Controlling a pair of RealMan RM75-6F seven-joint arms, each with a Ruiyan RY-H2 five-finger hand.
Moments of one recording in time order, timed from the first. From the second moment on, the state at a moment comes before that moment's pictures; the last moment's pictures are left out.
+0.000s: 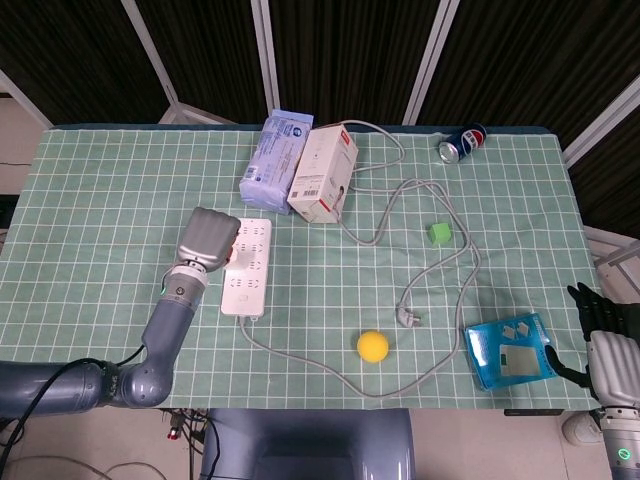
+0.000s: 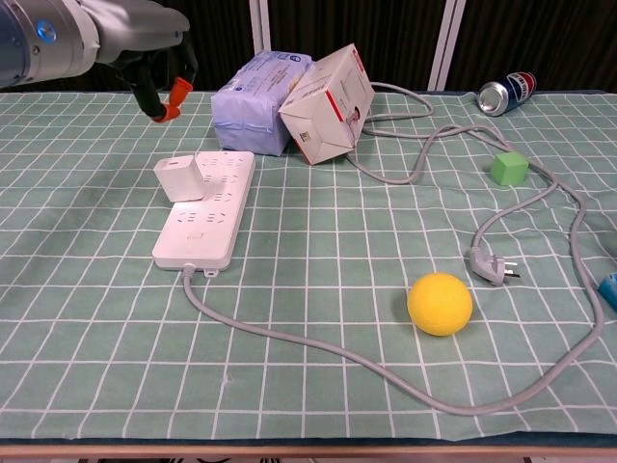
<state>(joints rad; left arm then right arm) -1.09 -1.38 -0.20 -1.76 0.44 1.17 0.98 0.05 -1.09 0.09 -1.69 -1.42 1.45 0.12</state>
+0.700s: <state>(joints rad) -1.10 -1.38 -0.22 -1.74 0.28 1.02 0.86 0.05 -1.09 0.09 -1.69 -1.42 1.45 0.12</state>
